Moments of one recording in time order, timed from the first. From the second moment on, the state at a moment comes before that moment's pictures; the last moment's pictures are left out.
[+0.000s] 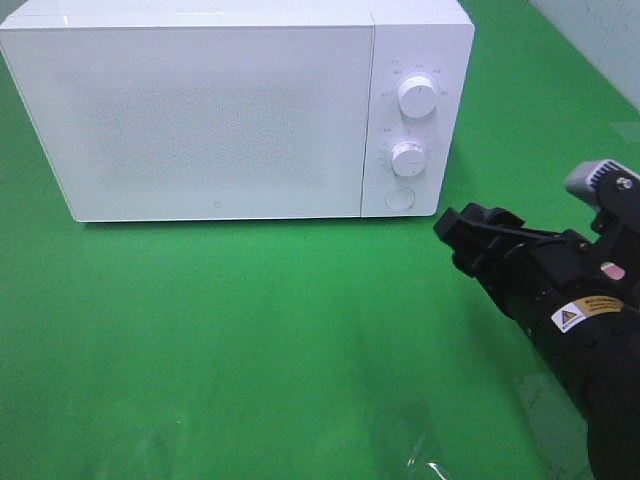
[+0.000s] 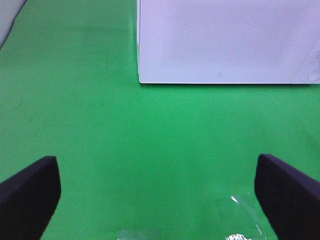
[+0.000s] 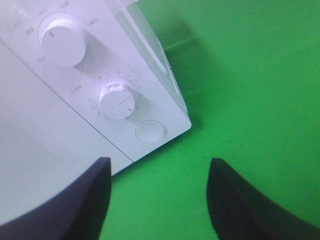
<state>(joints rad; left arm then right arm) 0.08 -0.01 -0.52 -0.22 1.07 0.16 0.95 1.67 -0.29 0.98 -1.21 0.34</state>
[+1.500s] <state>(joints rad) 0.08 -0.01 -0.52 -0.22 1.07 0.16 0.77 1.85 -0.44 0.68 -1.06 1.38</state>
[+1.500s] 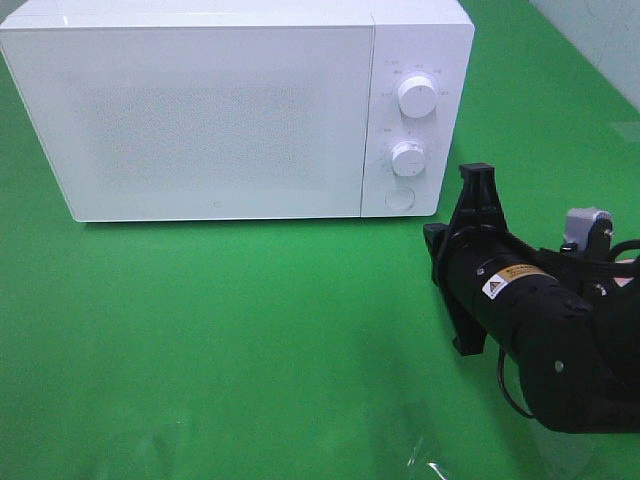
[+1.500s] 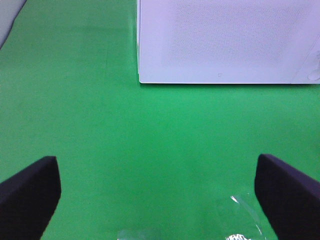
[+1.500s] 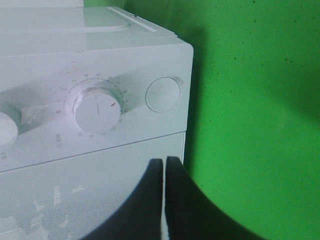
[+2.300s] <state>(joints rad) 0.08 -0.01 -0.52 -0.22 1.07 0.16 0.63 2.04 -0.68 0.56 -0.93 1.38</state>
